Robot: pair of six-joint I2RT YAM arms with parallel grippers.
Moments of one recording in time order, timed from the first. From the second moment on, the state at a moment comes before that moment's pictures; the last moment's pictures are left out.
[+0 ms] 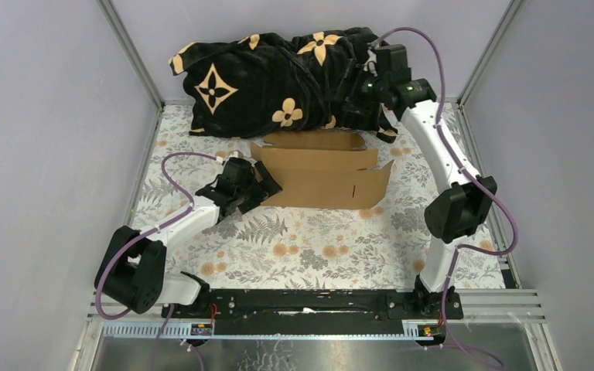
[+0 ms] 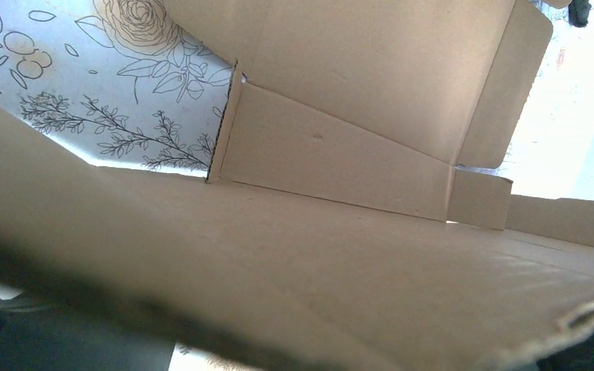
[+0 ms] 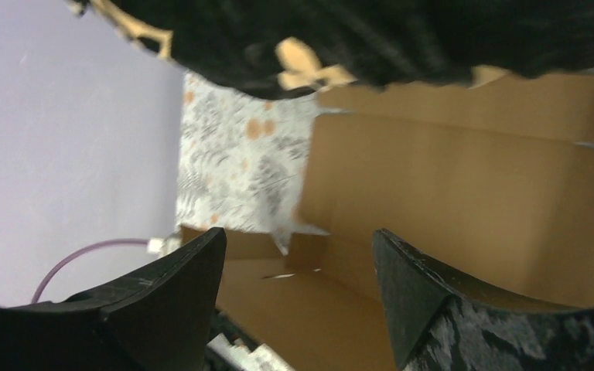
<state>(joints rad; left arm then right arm) -0.43 1.35 0.73 -0.15 0.04 -0.93 0.37 1.89 2.03 -0.72 -0.33 0.66</state>
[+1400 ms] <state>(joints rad) -0.43 1.22 0.71 -0.28 -0.01 -0.93 0.79 1.36 0.77 -0.40 -0.39 0.68</state>
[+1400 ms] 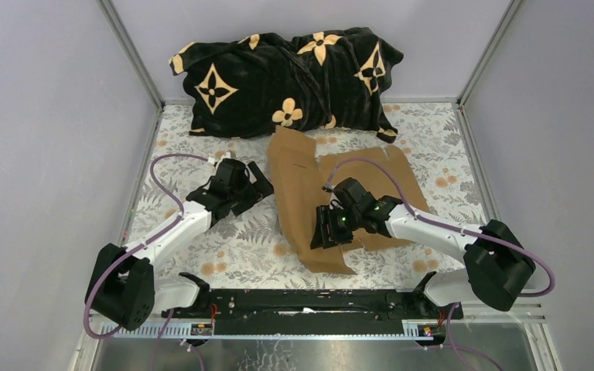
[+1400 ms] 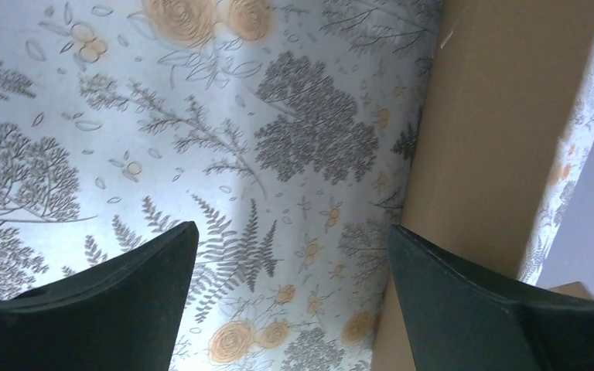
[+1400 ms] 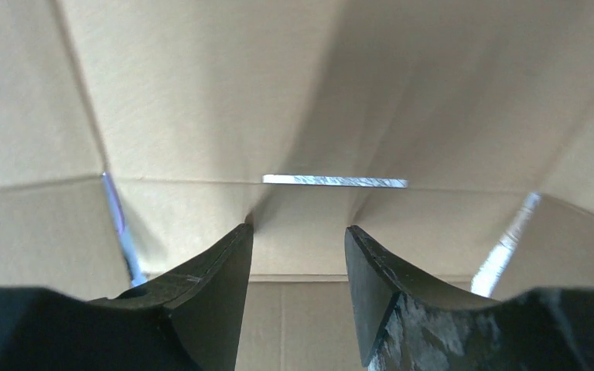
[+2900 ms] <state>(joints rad) -0.27 1.47 0.75 -0.13 0.25 -0.83 0.33 1.46 0.85 -0.40 -0.33 0.56</state>
